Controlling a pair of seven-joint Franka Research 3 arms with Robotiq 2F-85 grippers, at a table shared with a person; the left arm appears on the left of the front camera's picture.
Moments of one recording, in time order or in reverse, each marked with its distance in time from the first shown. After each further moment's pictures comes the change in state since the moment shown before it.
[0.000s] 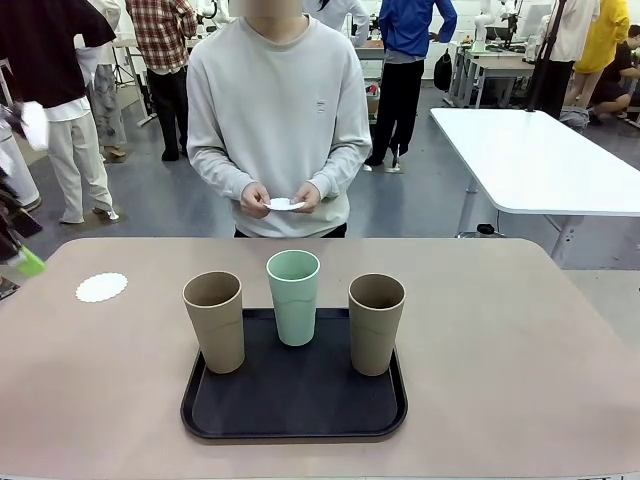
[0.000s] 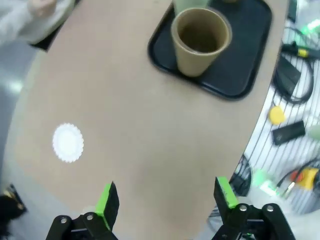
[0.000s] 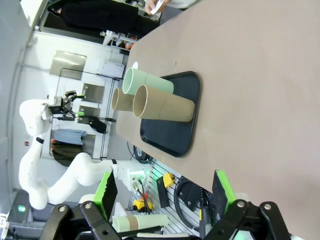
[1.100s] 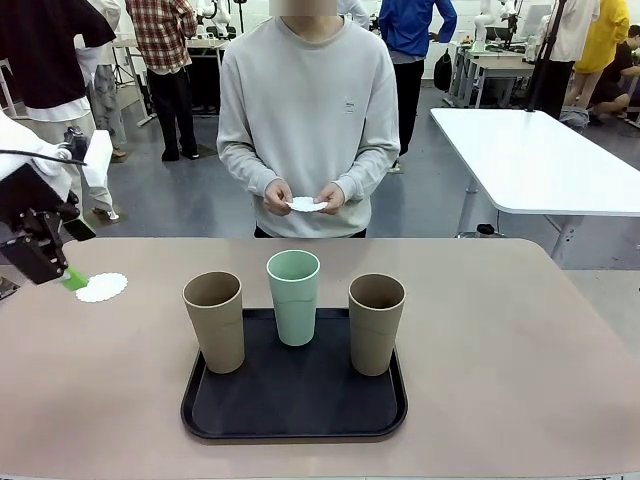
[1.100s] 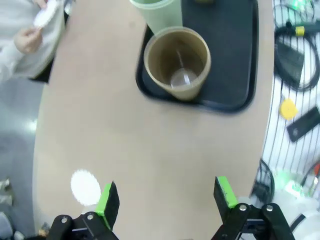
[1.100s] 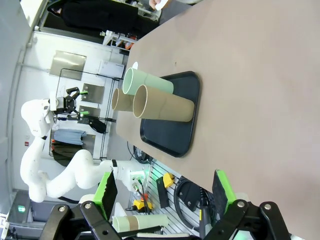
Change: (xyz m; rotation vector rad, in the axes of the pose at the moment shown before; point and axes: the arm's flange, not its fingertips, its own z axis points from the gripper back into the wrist) left arm 0.036 -0.005 -0.027 0.023 -0.096 -0.214; right arm 0.000 0.000 0.000 -0.001 0.000 -0.001
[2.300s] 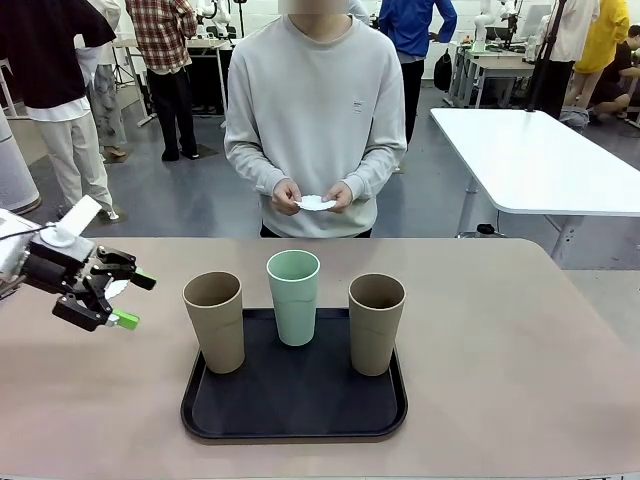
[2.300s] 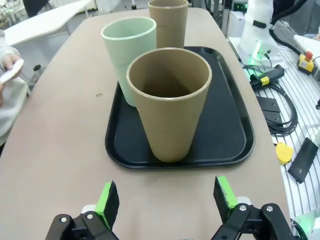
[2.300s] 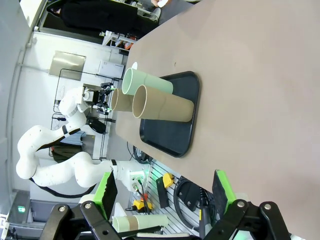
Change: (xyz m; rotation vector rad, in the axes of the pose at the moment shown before) left arm -0.094 0.041 -0.164 -0.276 -0.574 -0.095; right arm 0.000 0.000 0.000 -0.002 -0.001 -0.001
